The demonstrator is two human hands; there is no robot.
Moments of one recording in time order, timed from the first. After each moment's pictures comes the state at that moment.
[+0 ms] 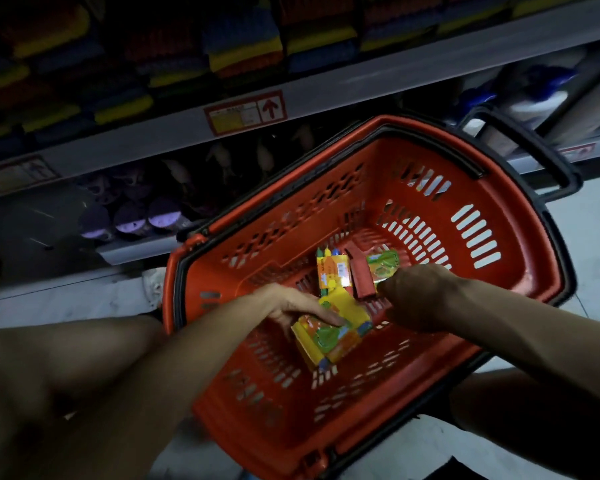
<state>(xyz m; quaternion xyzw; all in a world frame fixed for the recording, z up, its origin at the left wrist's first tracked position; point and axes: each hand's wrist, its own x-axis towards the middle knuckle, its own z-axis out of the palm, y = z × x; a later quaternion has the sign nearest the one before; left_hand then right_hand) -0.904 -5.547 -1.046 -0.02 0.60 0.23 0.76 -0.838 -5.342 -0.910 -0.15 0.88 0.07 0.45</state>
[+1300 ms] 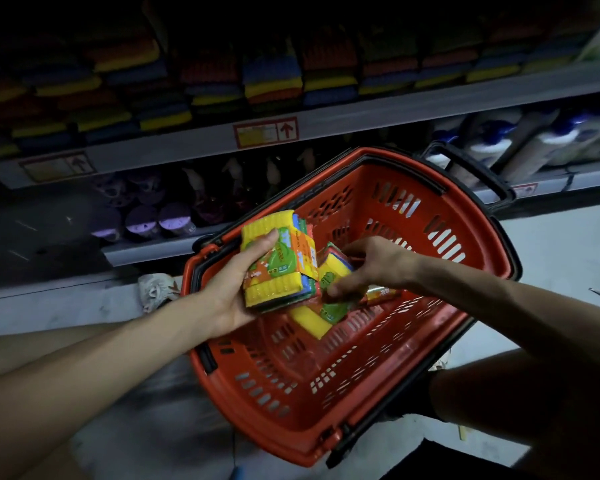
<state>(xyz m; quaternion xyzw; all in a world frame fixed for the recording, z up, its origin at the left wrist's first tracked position) -0.861 -5.611 -0.889 -0.19 0.54 0.70 0.42 -0.837 -5.363 -0.887 0.09 0.82 -0.47 0.32</state>
